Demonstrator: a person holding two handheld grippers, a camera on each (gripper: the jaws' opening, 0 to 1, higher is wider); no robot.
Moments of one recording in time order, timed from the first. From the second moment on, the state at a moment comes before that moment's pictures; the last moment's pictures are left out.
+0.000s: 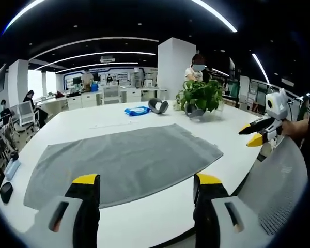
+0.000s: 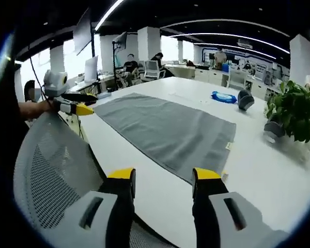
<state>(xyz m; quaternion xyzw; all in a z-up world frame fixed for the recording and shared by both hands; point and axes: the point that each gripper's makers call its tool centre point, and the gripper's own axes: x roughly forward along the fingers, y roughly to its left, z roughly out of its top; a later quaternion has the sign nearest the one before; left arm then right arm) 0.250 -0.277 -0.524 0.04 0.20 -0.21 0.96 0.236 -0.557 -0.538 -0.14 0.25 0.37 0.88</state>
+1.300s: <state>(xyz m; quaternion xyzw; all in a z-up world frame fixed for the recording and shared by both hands) 0.311 -0.437 -0.606 0.08 0.31 -0.40 0.86 0.311 -0.604 -0.664 -0.24 0.45 0.34 0.79</state>
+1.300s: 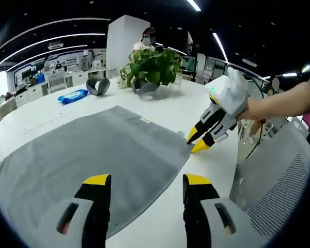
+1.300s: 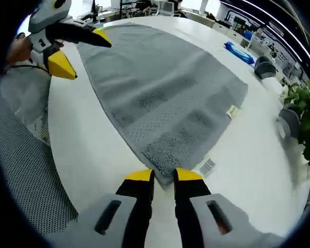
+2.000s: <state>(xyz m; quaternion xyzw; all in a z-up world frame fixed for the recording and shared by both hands) 0.285 -0.483 -0.590 0.19 0.22 -0.49 0.82 0.307 -0.586 -0.618 -0.25 0.36 0.33 0.83</state>
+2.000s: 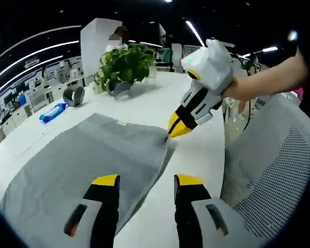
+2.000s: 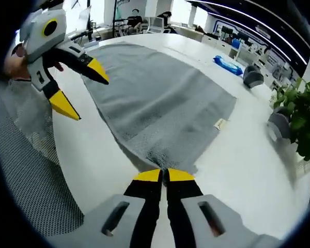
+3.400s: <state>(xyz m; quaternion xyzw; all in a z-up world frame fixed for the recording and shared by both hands) 0.299 -0.484 -0.534 0.39 0.03 -0.43 0.81 0.288 -0.468 -0.528 -0.19 0.29 0.44 0.83</state>
